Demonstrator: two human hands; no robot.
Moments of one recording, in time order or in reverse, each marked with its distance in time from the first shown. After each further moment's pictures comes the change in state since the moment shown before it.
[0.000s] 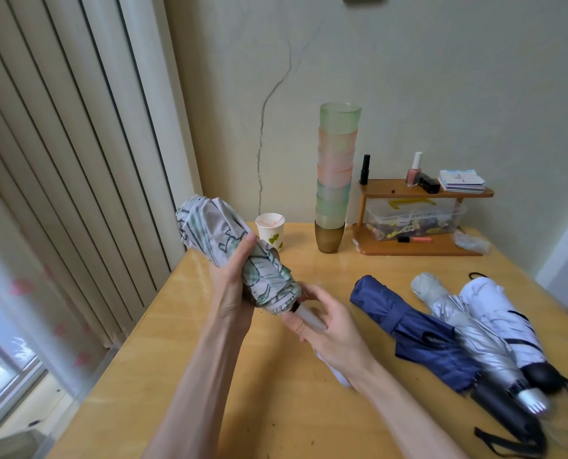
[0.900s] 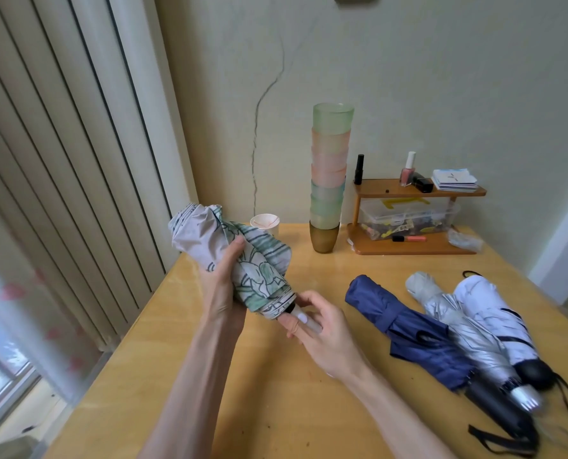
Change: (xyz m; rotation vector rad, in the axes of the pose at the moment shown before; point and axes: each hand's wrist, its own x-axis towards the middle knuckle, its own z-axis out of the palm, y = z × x) left_hand 0.003 -0.003 -0.001 -0.031 0.089 0.038; right_hand 0.006 0.018 -0.002 -0.071 -0.007 -0.058
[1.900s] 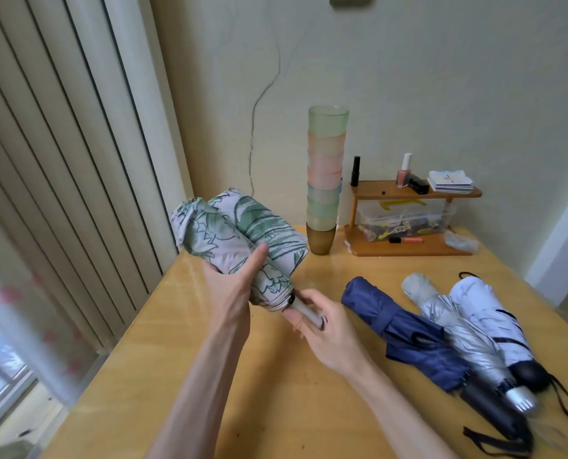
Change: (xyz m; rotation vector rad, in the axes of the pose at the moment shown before) left_hand -0.002 -0.016 0.007 0.135 0.071 0.113; right_hand 0.003 -0.006 -0.012 -0.110 0.007 -0.049
